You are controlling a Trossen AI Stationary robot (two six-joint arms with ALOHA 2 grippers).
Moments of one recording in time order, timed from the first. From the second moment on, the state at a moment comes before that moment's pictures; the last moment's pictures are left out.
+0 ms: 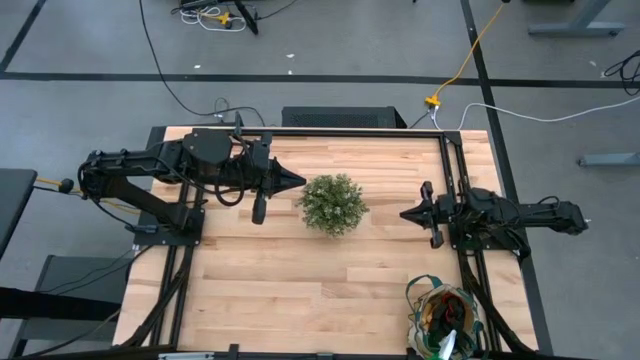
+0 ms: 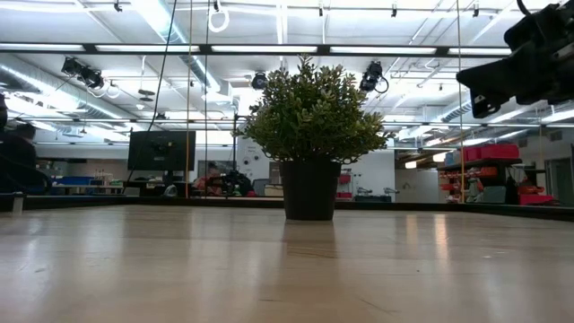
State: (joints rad) left arm -0.09 1.27 1.56 -0.48 -0.11 -0.06; right arm 0.01 0.07 0.02 0.06 -0.07 0.04
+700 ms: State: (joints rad) left arm -0.09 1.27 1.56 -0.48 -0.22 -0.08; right arm 0.01 0.07 0.02 0.06 -0.10 0.22
